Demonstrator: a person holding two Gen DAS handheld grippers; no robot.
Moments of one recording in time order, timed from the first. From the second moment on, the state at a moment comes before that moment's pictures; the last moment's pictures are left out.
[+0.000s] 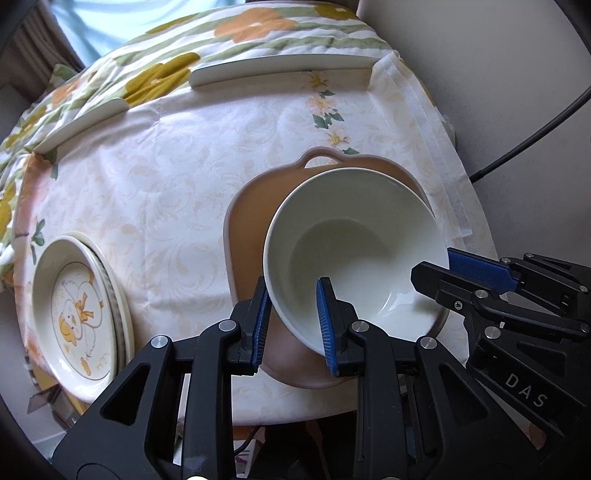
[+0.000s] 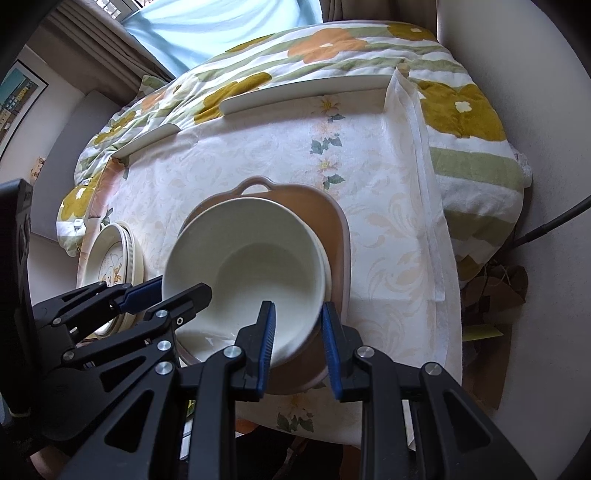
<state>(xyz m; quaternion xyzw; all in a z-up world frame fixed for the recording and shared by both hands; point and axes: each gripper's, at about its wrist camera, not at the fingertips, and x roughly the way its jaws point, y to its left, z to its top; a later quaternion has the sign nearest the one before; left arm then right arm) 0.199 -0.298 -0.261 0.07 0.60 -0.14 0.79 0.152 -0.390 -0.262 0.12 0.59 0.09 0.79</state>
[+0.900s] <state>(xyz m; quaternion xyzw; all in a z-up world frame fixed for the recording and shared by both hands) 0.157 -0.259 -0.135 0.10 0.40 -0.16 0.90 0.097 -0.416 -0.133 0.08 0.39 0.12 0.91</state>
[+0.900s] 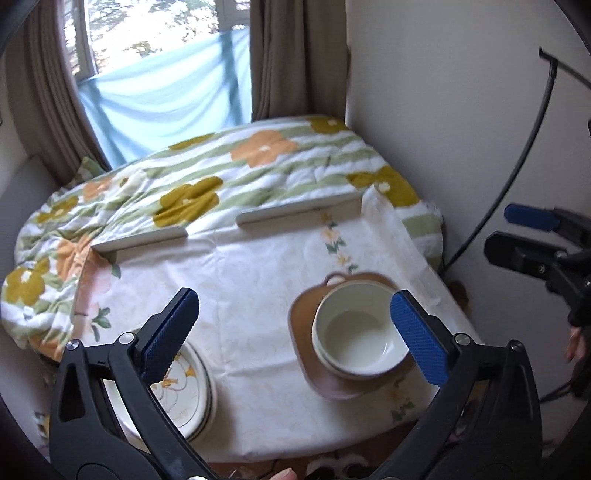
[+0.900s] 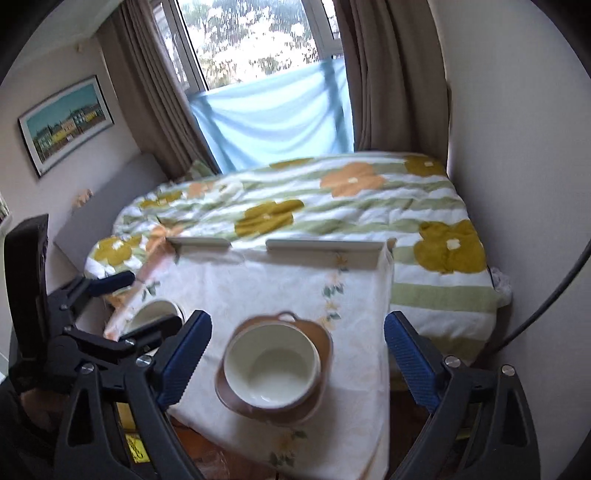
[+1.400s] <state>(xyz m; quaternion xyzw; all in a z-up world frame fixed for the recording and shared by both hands) 0.173 -0.242 -0.220 0.16 0.55 -0.21 0.79 0.114 -0.429 -0.236 -0.03 0.63 0.06 0.78</state>
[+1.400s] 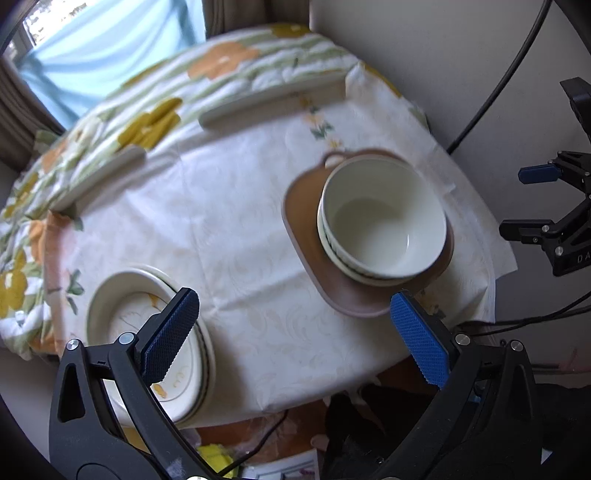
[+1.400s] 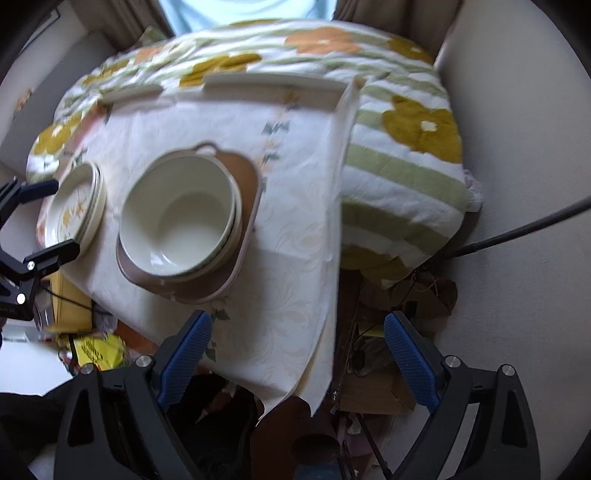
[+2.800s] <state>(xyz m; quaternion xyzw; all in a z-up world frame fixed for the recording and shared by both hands) 0.182 -0.297 -0.319 0.19 0.58 -0.24 0.75 0.145 -0.376 -0.320 -0.06 0.60 0.18 0.78</state>
